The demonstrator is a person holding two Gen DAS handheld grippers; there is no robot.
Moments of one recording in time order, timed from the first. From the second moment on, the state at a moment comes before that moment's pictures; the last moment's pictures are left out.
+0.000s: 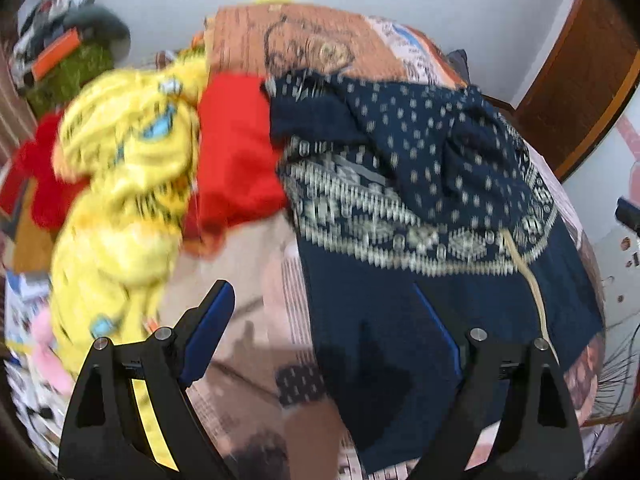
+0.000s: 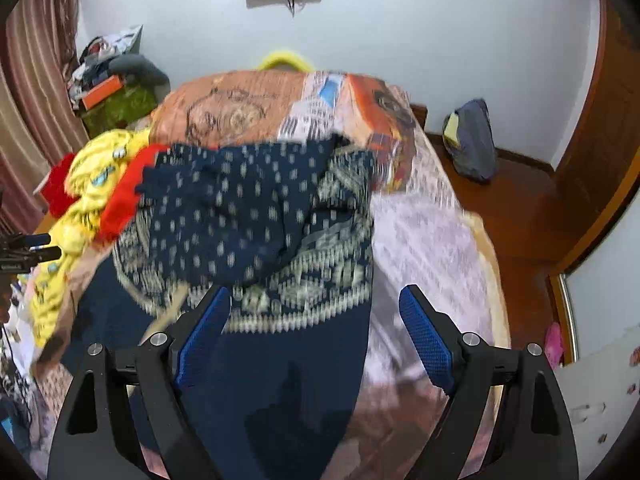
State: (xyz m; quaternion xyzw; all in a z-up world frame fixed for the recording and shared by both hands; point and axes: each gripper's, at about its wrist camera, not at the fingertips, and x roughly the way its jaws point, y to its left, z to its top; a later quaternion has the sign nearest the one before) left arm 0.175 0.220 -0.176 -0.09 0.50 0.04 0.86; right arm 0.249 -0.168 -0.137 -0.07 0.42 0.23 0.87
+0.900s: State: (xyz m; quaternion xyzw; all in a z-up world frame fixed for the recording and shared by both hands) left arm 0.129 0.187 -0.271 -0.24 0.54 -0.06 0.80; right arm 0.206 -0.195 -0.232 0.03 0.53 0.26 0.81
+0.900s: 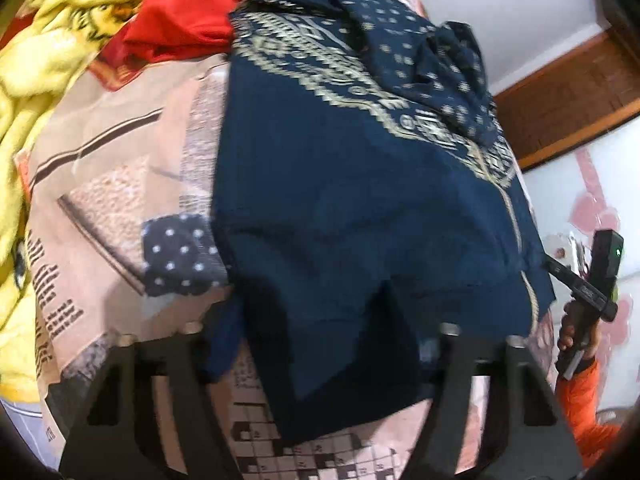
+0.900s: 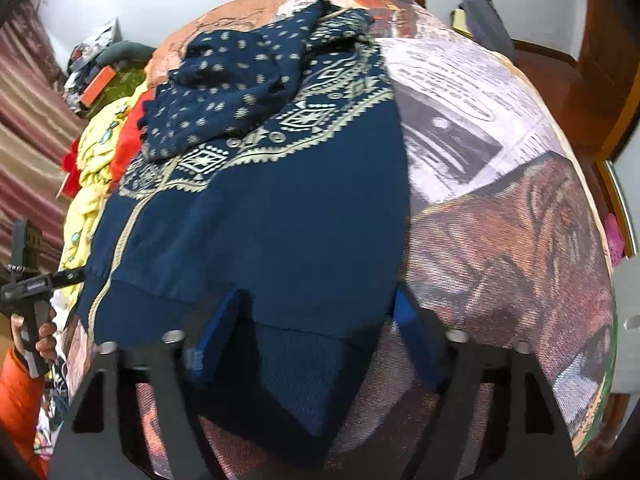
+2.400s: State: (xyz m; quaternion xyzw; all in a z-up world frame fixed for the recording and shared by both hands) left arm 0.317 0.255 -0.102 -0.22 0.33 0.01 0.92; right arm 0.413 -0.120 -0.102 0.04 0.37 0.28 0.89
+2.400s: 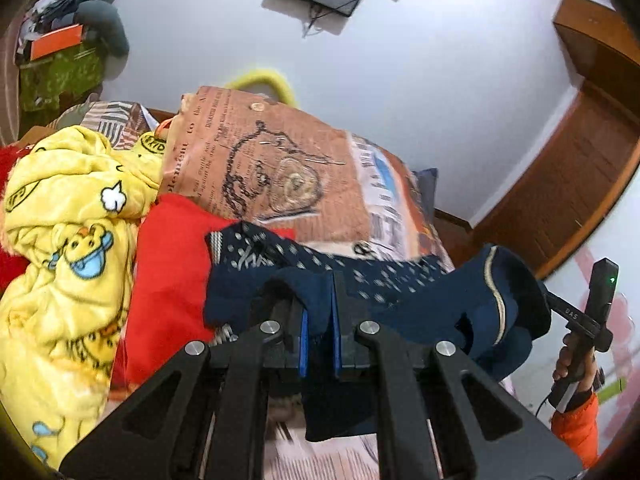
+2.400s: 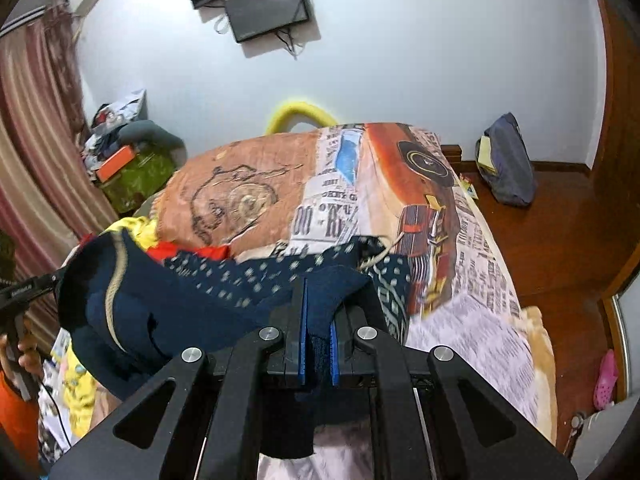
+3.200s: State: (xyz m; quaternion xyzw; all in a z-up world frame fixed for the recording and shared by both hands) left arm 0.444 0.279 -0.237 -0.17 0.46 0.08 0.87; right arm 0.503 -0.111 -0.181 0.03 0.46 0.27 0.85
